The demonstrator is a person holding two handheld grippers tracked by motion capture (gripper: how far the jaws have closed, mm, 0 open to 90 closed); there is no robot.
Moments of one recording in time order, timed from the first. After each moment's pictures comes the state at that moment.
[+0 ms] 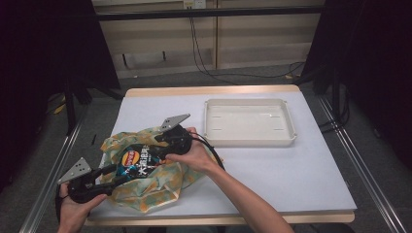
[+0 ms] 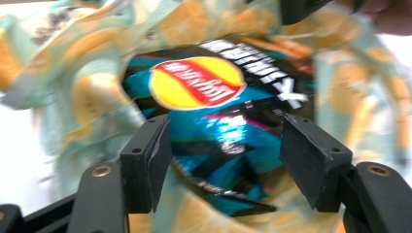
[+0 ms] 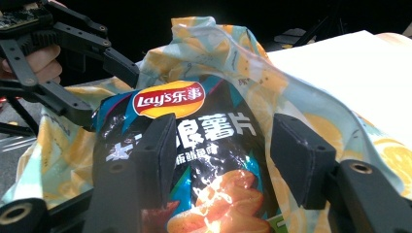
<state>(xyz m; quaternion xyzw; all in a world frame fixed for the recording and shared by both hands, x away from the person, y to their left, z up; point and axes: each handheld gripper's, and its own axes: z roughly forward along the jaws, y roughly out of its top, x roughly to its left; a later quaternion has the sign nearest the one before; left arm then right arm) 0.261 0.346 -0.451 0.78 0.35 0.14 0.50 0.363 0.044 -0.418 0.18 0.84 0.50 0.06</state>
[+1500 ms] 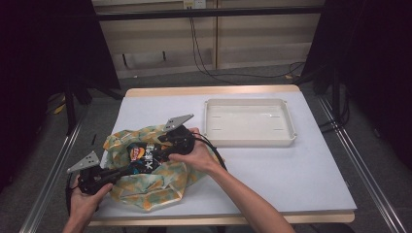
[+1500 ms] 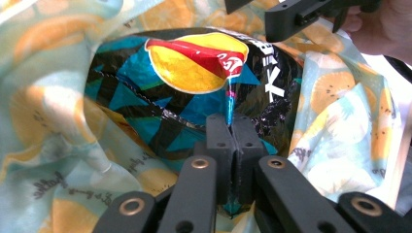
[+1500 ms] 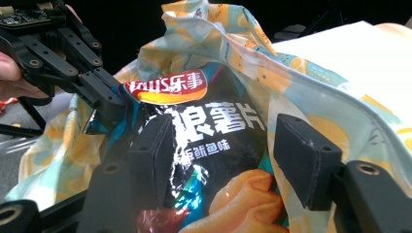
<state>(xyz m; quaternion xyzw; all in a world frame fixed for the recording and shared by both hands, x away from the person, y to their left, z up) 0.281 0.330 -0.450 0.77 0.36 0.07 0.52 0.365 0.036 -0.423 0.19 0.84 0.50 0.05</state>
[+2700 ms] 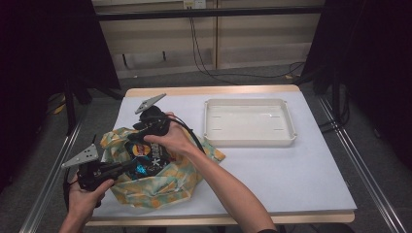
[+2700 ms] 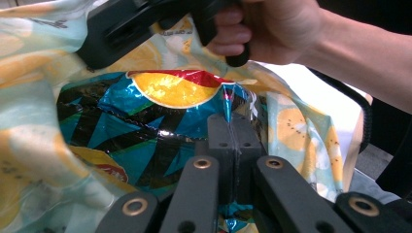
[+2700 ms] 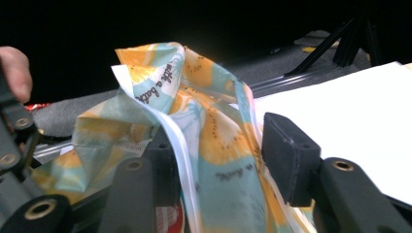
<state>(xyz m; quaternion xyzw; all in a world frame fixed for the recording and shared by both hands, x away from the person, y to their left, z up) 0.272 0.307 -0.409 0.77 0.31 0.06 0.55 0.406 0.102 -0.386 0.17 0.85 0.50 0.01</state>
